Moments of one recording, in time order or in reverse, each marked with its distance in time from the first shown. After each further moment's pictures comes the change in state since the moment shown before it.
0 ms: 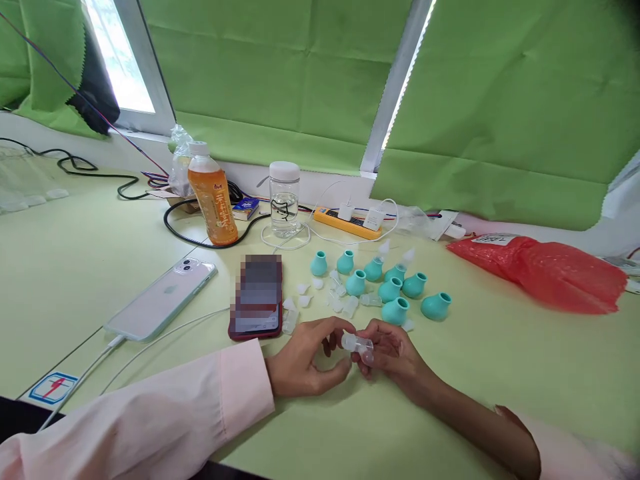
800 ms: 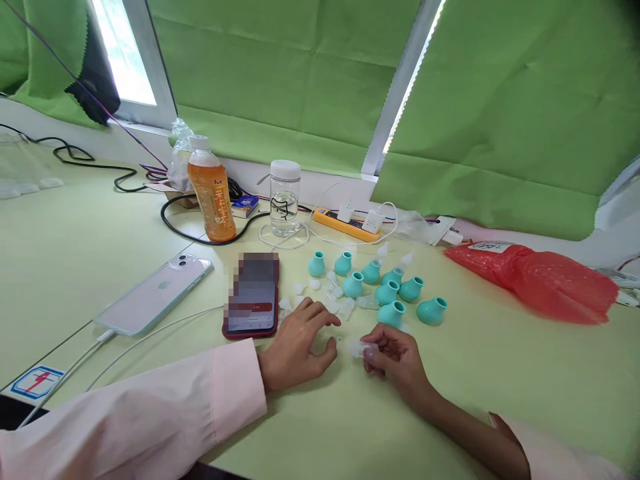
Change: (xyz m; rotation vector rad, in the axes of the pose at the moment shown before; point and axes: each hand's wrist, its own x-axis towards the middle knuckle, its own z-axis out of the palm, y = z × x) left_hand 0.005 -0.007 0.000 0.351 0.143 -0.028; right_hand -0.003 0.008 -0.005 -0.392 0.266 -0.145
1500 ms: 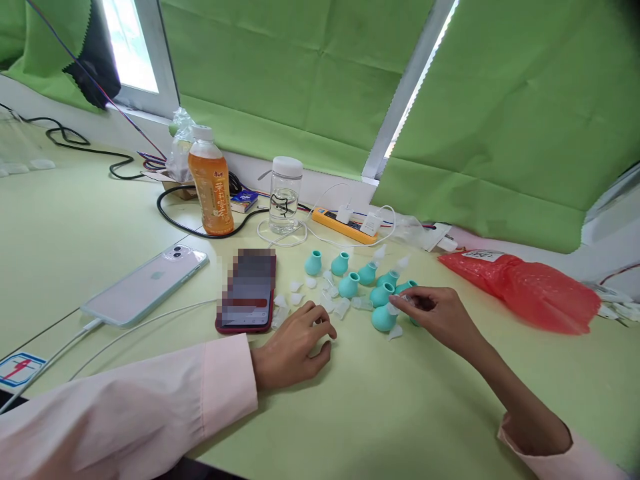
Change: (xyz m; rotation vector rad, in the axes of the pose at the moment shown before) left_hand -0.004 -0.006 0.006 0.019 -0.191 0.057; right_hand 0.037 -0.058 -0.074 -0.945 0.091 -0.222
